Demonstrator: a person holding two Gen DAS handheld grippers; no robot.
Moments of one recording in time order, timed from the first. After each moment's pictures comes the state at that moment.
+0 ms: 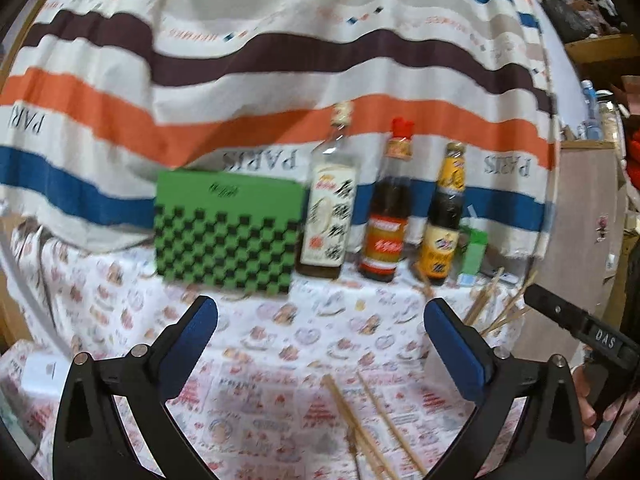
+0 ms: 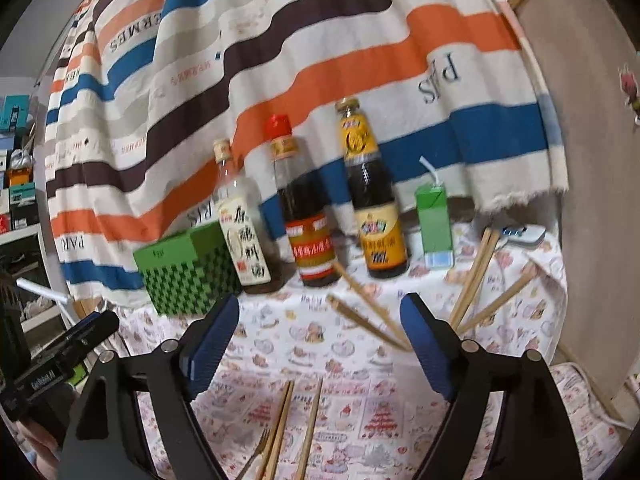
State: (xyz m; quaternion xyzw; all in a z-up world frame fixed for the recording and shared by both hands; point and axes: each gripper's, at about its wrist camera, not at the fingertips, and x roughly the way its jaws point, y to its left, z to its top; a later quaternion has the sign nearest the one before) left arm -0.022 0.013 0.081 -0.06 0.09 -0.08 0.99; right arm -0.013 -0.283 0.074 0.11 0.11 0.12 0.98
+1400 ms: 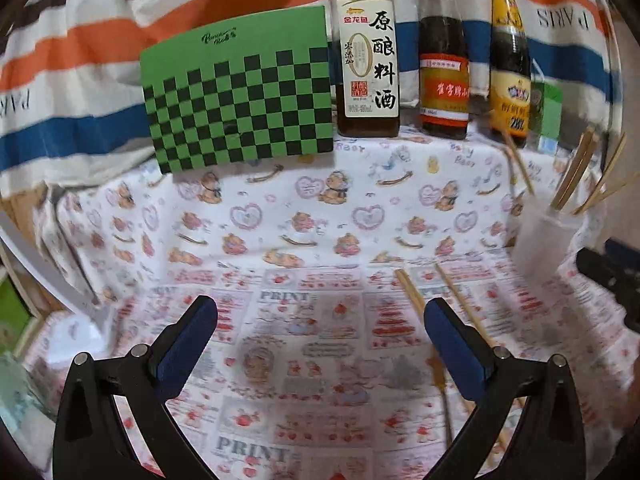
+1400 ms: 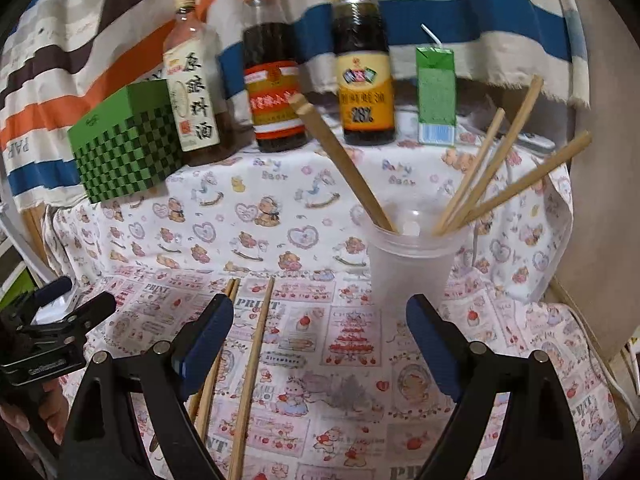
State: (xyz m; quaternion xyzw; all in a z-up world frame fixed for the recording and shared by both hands) left arm 0.040 -0.013 0.001 0.04 0.26 0.01 0.96; right arm 0.035 -0.253 -0.001 0.03 0.26 0.06 0.96
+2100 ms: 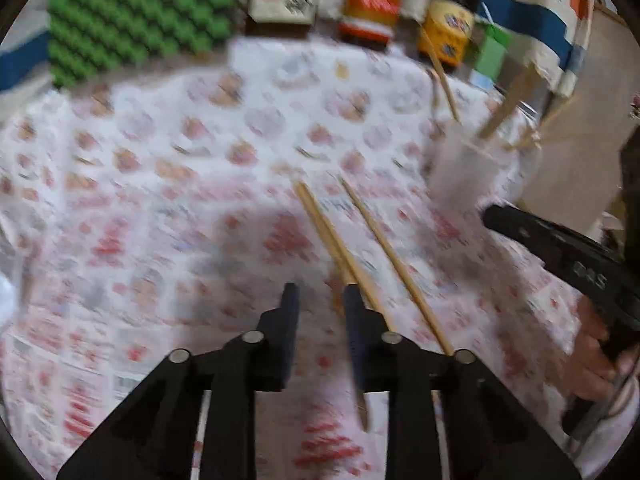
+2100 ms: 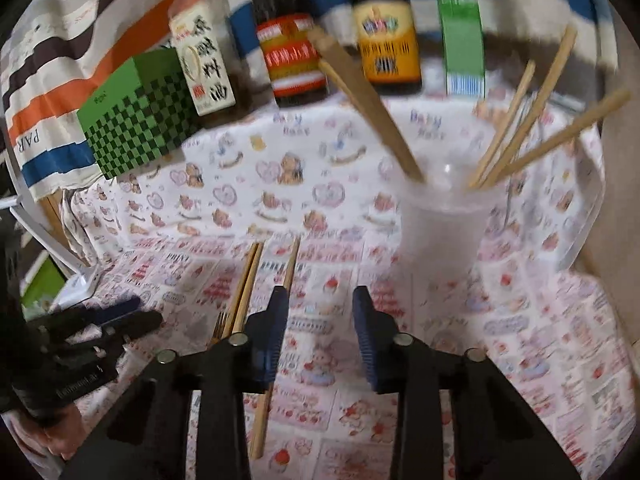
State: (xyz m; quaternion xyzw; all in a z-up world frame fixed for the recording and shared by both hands) left arm 0.048 -0.041 -0.027 -0.02 0.42 -0.16 0.90; right arm 0.053 -0.252 -0.018 0.07 0.36 0.11 0.93
